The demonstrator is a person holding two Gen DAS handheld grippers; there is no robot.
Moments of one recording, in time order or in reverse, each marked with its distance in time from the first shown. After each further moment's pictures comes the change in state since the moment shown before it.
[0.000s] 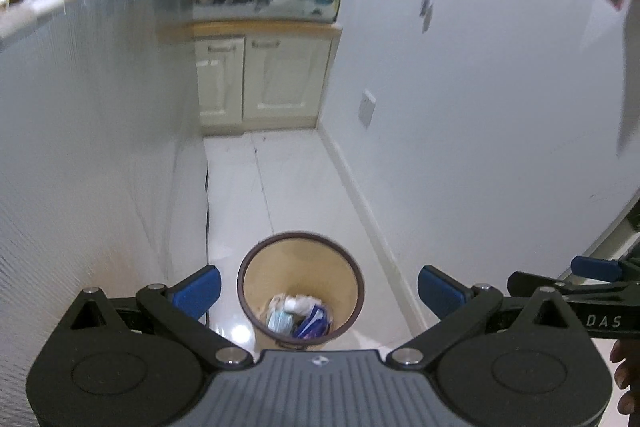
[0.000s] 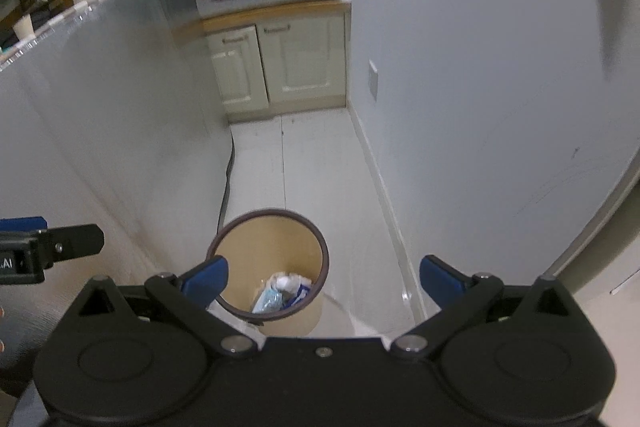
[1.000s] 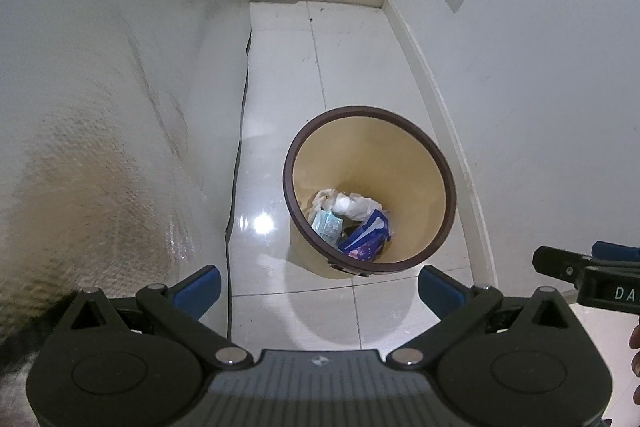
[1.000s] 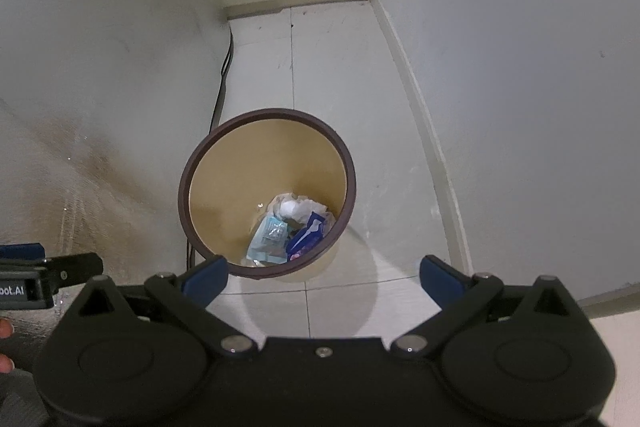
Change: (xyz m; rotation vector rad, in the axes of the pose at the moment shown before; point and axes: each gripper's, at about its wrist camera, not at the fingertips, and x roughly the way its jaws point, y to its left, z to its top) left arm 0.168 0.081 -0.057 -0.140 0.362 0.095; right arm 0.191 0.013 -0.029 -0.023 0.313 0.028
